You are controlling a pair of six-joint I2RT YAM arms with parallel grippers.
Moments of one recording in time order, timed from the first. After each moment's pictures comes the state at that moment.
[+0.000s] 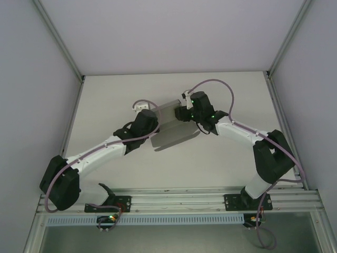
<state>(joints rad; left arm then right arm) -0.77 1.33 0.87 -0.20 -0.40 -0.68 0.52 1.61 1.09 -0.05 -0.10 0.28</state>
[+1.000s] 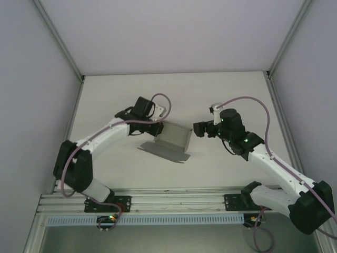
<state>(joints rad) -0.61 1.58 1.16 -0.61 0.25 -0.07 0.46 1.04 0.76 -0.30 0.00 0.26</state>
